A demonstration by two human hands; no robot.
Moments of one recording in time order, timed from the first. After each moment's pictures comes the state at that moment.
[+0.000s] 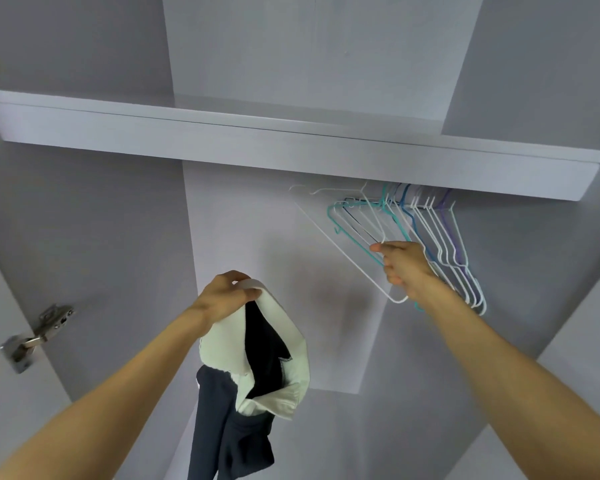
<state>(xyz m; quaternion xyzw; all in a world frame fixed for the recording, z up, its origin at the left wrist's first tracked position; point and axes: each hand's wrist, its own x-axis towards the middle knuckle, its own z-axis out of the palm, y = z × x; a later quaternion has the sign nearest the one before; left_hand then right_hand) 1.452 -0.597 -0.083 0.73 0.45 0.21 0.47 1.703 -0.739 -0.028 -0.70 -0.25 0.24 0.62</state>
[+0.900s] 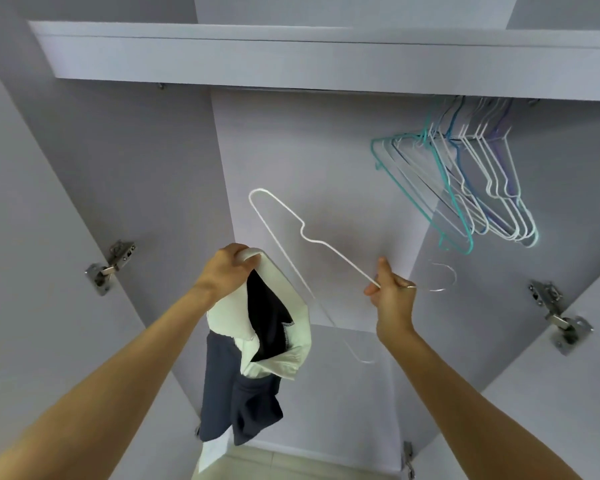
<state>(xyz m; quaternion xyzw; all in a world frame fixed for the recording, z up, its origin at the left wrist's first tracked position) 1.374 -0.620 -0.115 0.76 0.48 0.22 0.38 1.561 -0.767 -0.156 -0.59 -0.14 0.20 0.77</state>
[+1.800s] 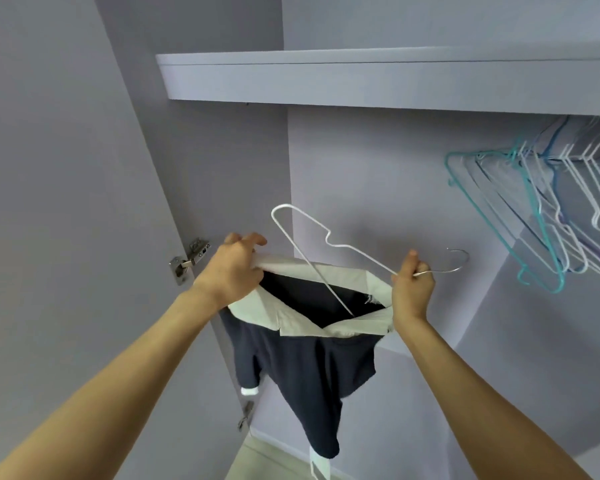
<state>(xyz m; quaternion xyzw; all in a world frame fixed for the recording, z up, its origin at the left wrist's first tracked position) 1.303 -0.629 -0.069 0.83 0.51 0.18 0.15 1.543 -0.693 -0.147 -0.62 -0.20 0.15 0.74</state>
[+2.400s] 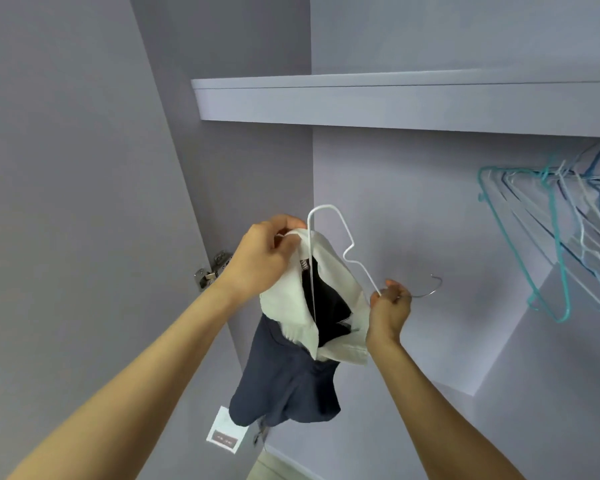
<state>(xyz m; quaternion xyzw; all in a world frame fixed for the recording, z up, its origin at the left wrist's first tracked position) 1.316 -0.657 -0.013 0.78 0.39 0.38 0.31 1.492 -0.658 -0.164 -0.57 -0.12 0.27 0.76</state>
